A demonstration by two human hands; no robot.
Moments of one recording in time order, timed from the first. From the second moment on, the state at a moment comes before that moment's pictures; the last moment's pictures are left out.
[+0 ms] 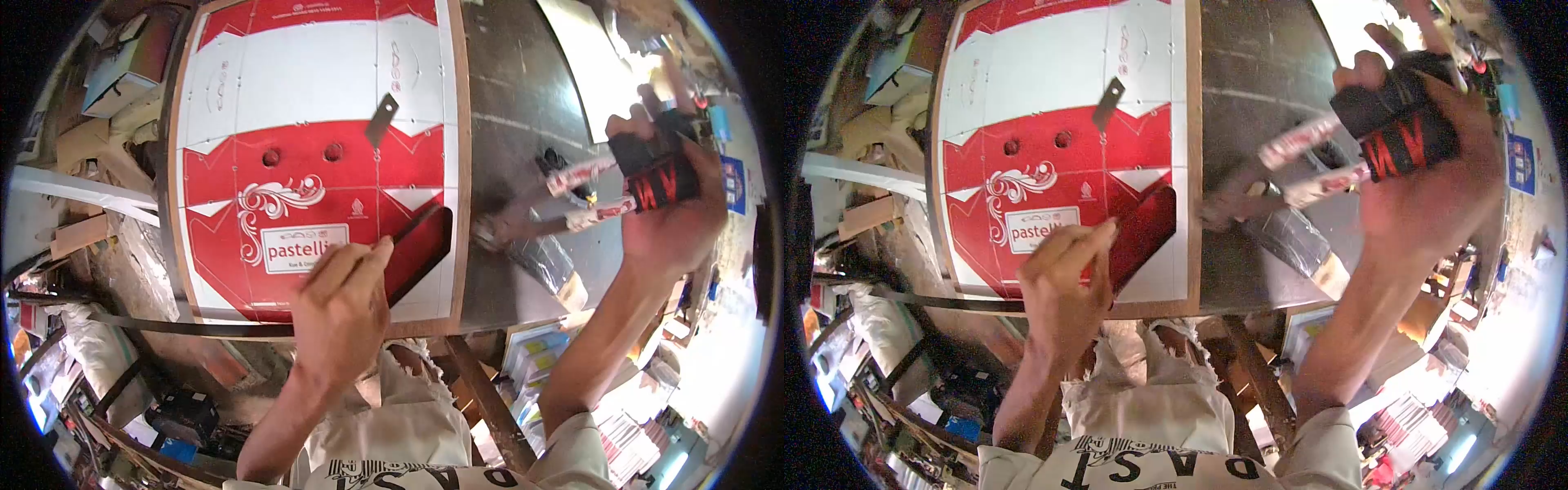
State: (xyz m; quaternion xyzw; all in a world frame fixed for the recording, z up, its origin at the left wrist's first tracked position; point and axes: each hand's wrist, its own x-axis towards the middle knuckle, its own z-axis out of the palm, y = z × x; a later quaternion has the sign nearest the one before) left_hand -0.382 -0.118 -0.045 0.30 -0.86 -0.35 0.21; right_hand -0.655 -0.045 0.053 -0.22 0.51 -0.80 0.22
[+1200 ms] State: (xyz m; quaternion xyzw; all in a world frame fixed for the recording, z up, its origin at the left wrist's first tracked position) left_hand -0.395 -0.120 -0.035 0.35 -0.86 -0.33 0.15; right_hand -0.650 -0.144 -0.002 -0.68 0.65 -0.11 0.33
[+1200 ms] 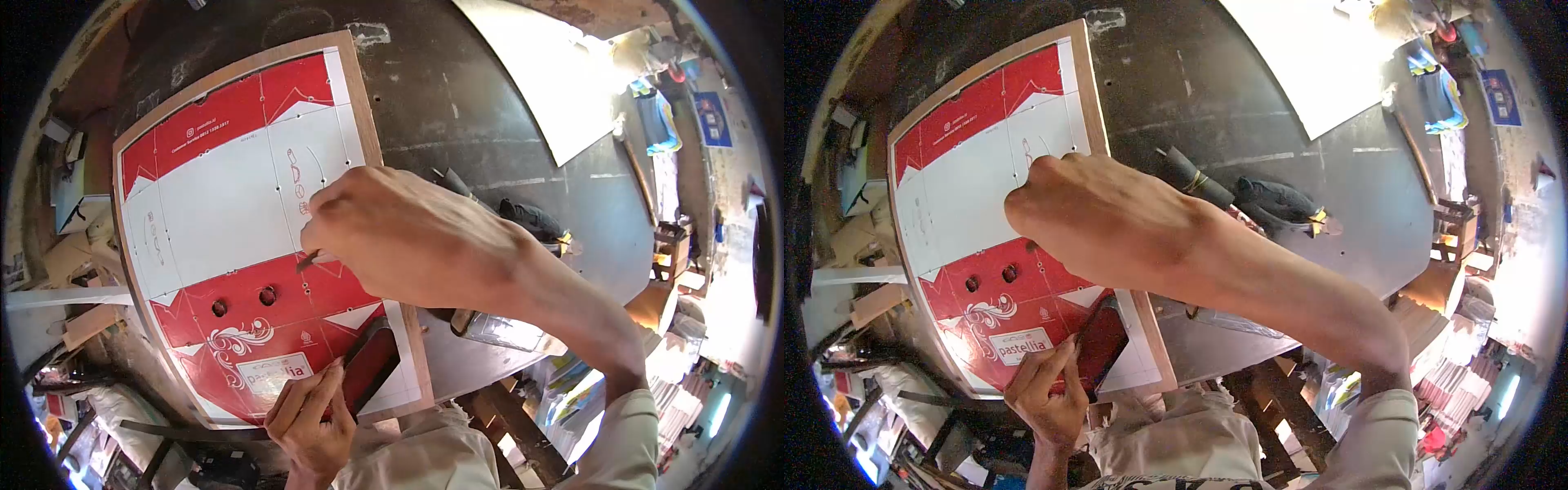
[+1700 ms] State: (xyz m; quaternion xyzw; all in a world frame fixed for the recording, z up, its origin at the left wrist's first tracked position) left_hand -0.385 -0.123 -0.040 0.33 -0.86 -0.36 0.17; right_hand -0.618 -0.132 0.031 -0.62 0.68 -0.07 0.38
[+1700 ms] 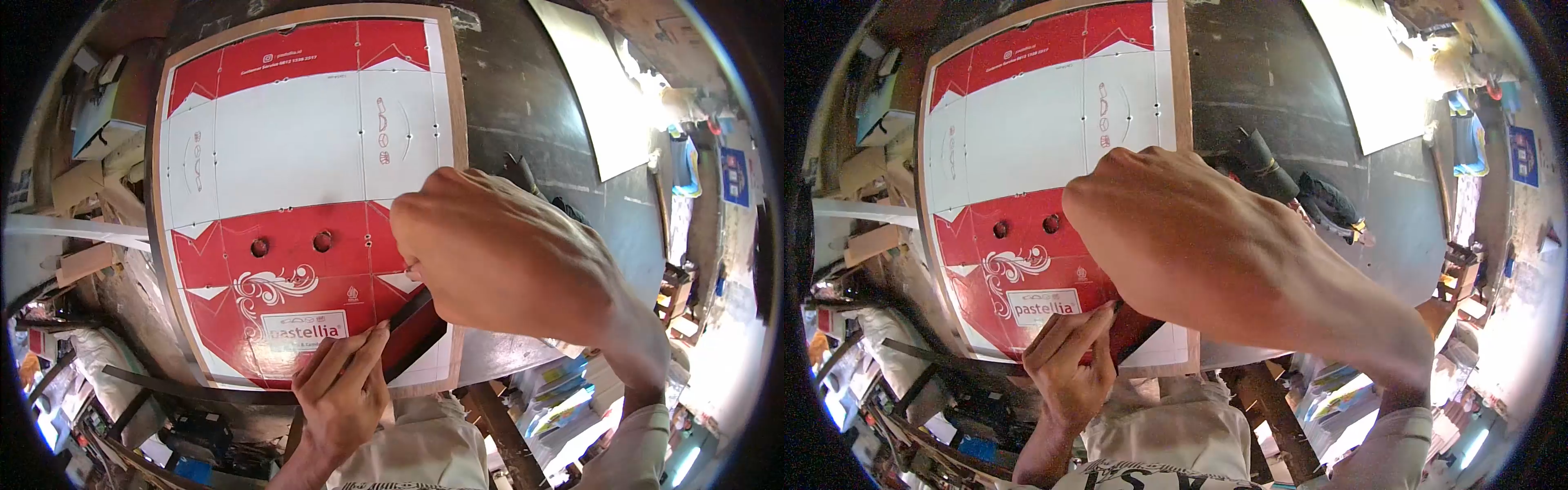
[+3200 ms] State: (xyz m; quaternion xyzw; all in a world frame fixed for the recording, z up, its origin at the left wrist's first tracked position) left_hand -0.382 -0.122 -0.054 0.30 -0.86 -0.34 0.24; right_hand -0.550 -0.162 0.018 -0.66 0.65 0.07 0.36
